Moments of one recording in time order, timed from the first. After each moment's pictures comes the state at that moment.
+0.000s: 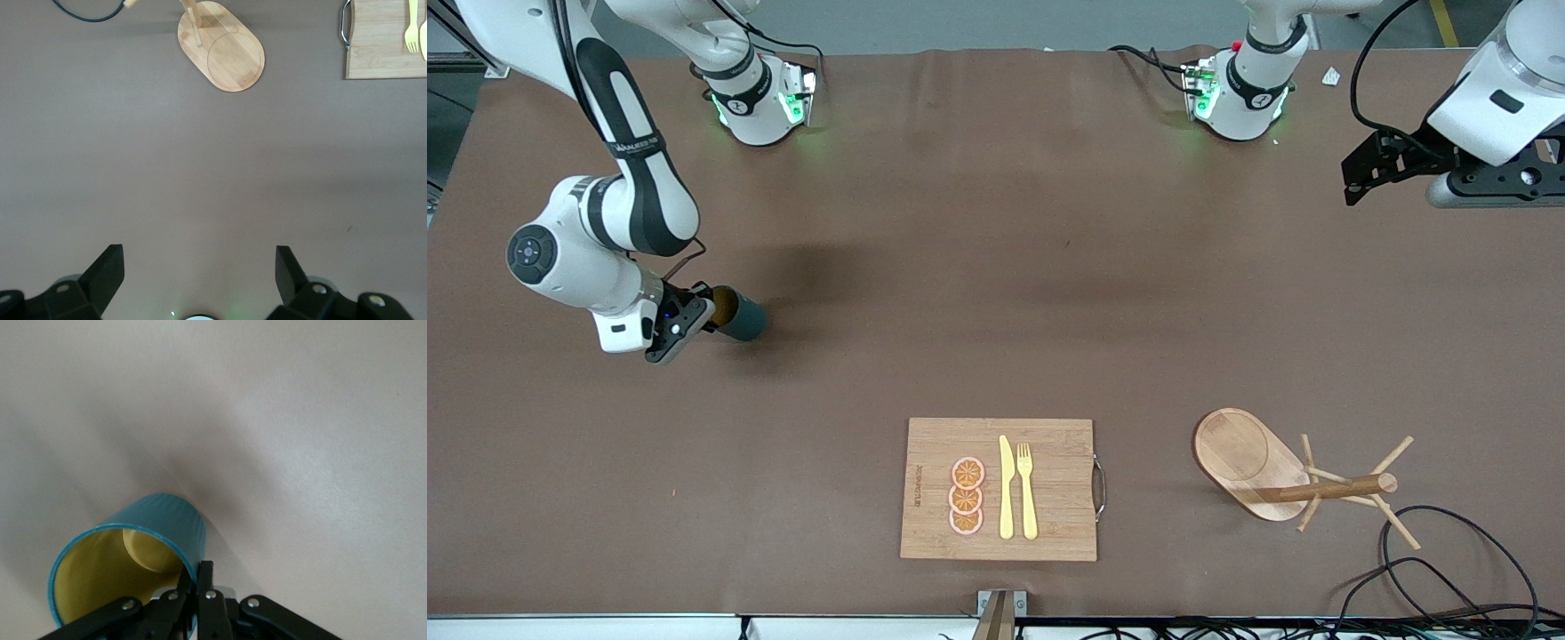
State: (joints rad) left arm -0.06 -0.07 -0.13 -1.57 0.04 1.50 -0.14; right arm 0.06 0.23 -0.11 -2.25 0.17 2.40 -1.10
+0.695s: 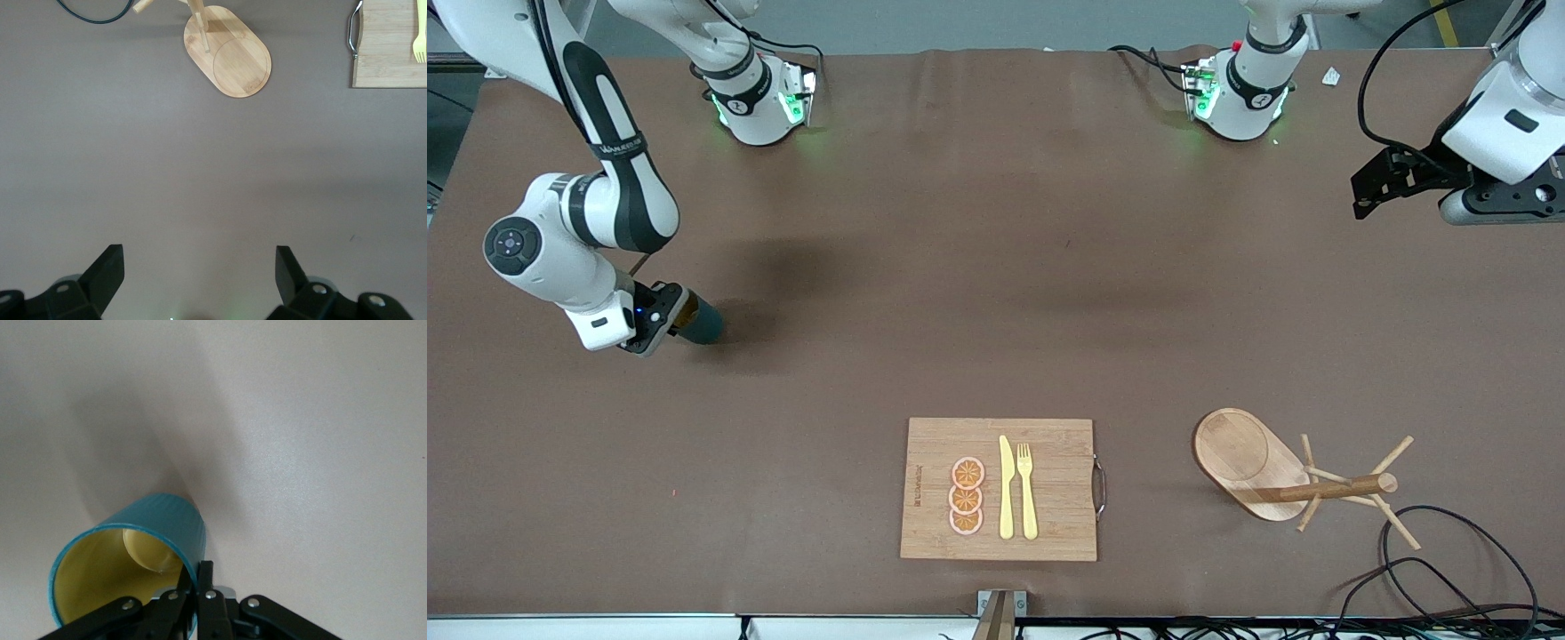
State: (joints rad) left arm -0.05 -0.05 -0.12 -1.57 0.04 1.52 -0.14; right arm 0.00 0.23 -0.11 -2.26 -0.04 2.46 -1.26
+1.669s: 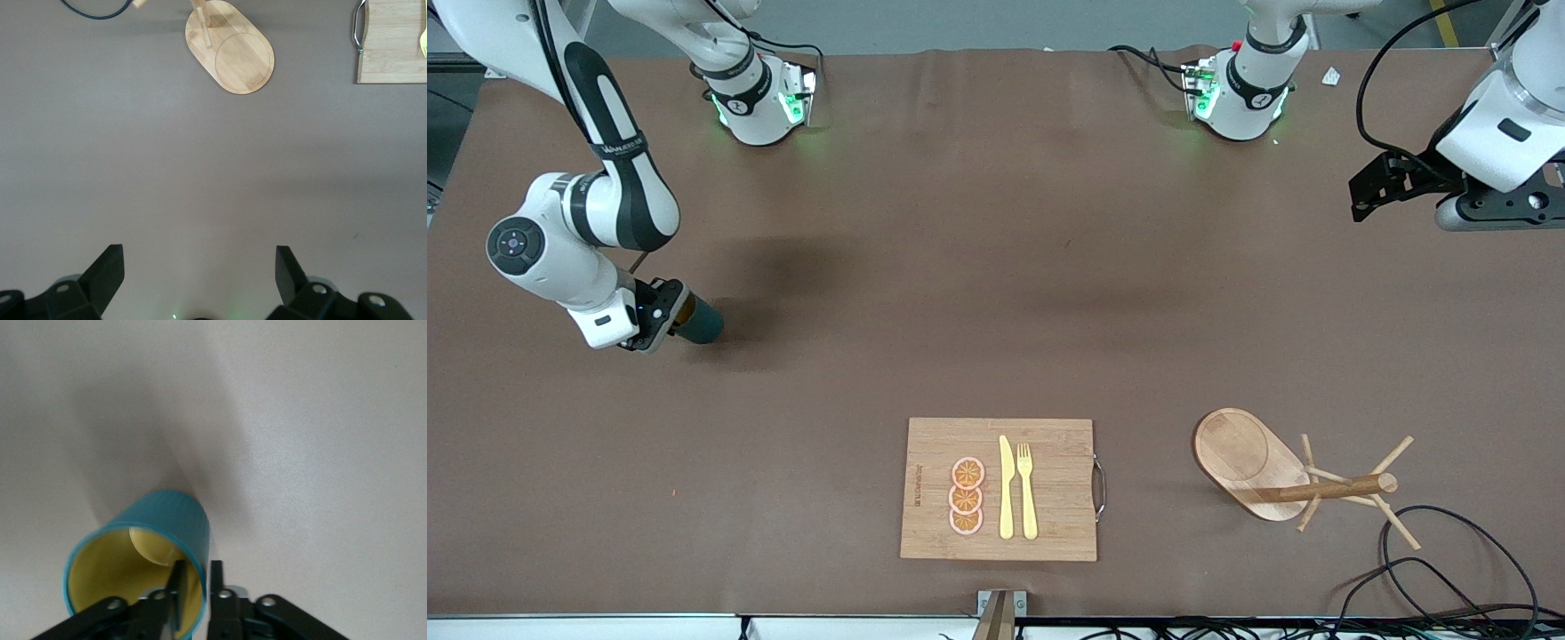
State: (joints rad) left arm -0.05 -0.03 -0.12 -1.57 0.04 1.51 -0.14; right arm -0.01 0.23 -0.11 -2.27 -0.05 2.46 -1.29
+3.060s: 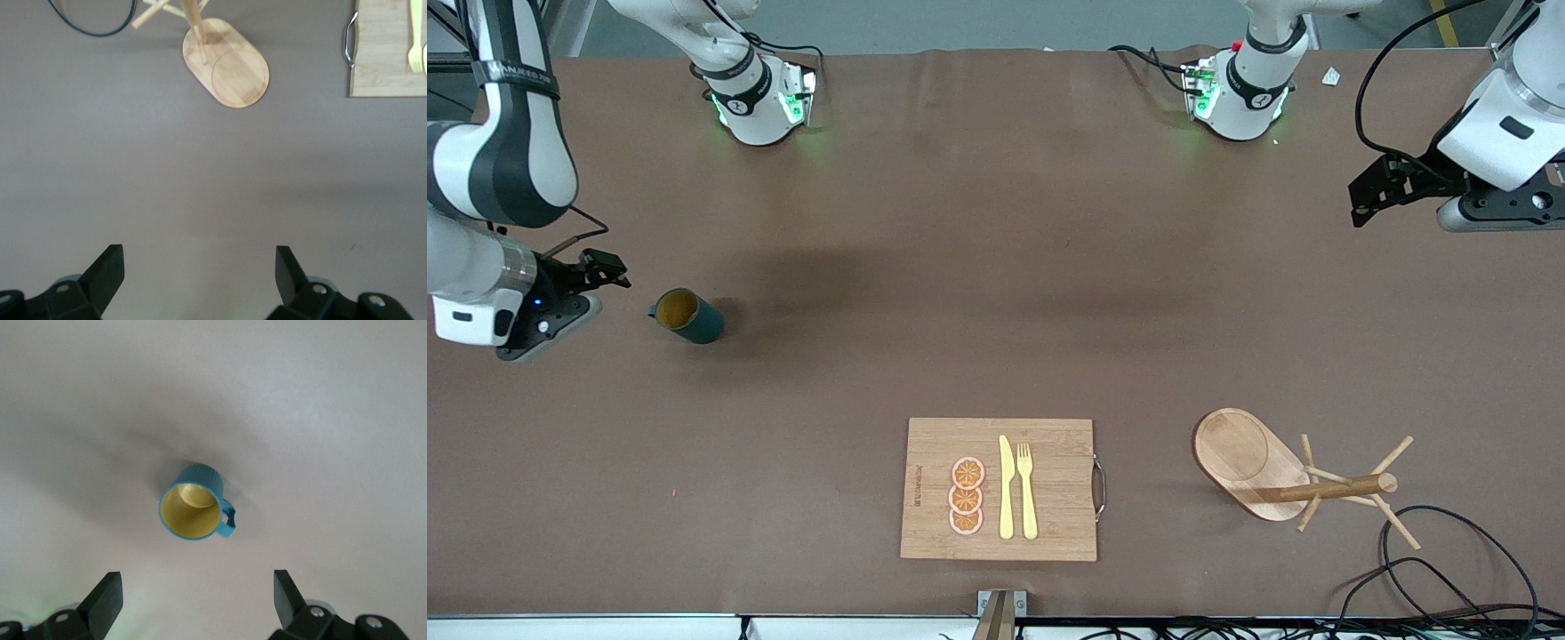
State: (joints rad) left arm -0.06 -0.03 -0.13 -1.56 0.04 1.56 -0.14; right arm -0.01 0.13 -0.09 -1.83 -0.04 1.77 -0.64
